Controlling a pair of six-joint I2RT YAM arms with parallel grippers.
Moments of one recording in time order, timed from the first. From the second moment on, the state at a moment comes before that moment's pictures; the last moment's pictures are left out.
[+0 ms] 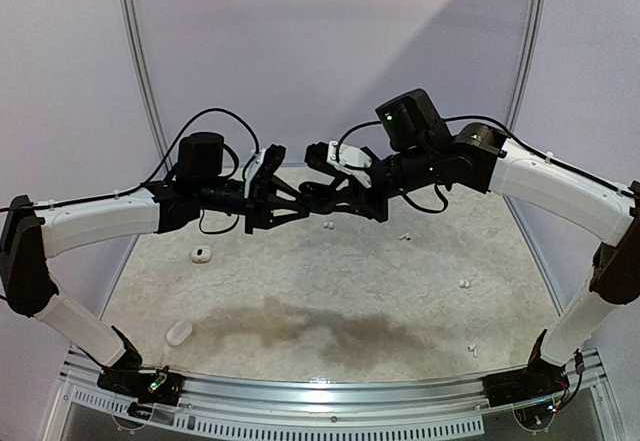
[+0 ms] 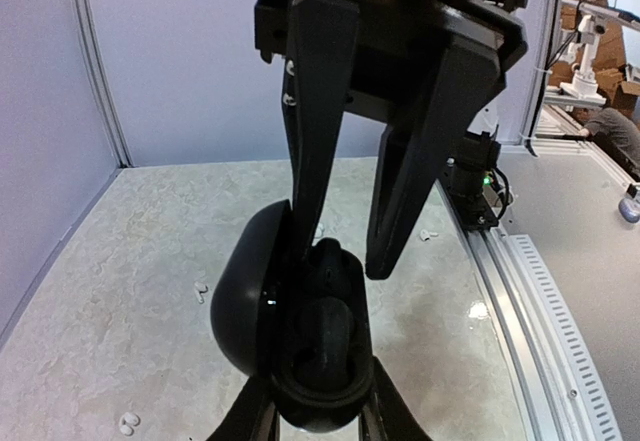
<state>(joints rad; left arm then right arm) -0.63 1.47 1.01 0.16 0.90 0.28 0.92 1.64 1.63 -0.62 -0.27 -0.53</state>
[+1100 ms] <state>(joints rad) -0.69 1.45 0.92 0.23 0.61 0.58 0.89 1.54 1.55 -0.29 -0.06 -0.23</state>
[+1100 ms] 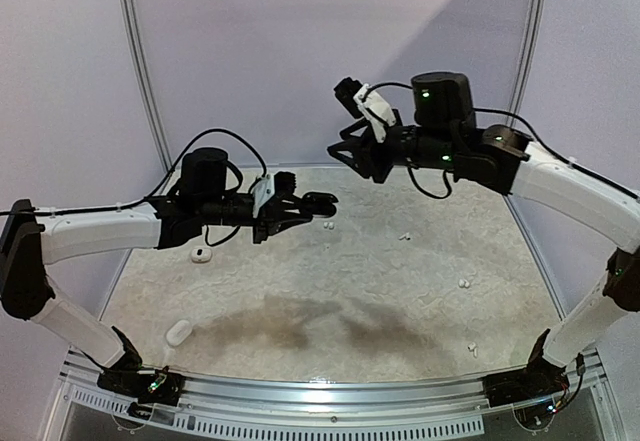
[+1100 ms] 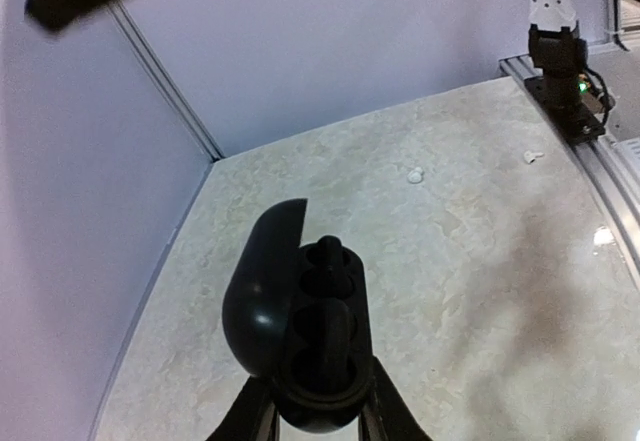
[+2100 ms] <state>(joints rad) -0.56 1.71 1.37 -0.42 0.59 0.27 0.65 1.66 1.48 -0.57 0.37 0.28</state>
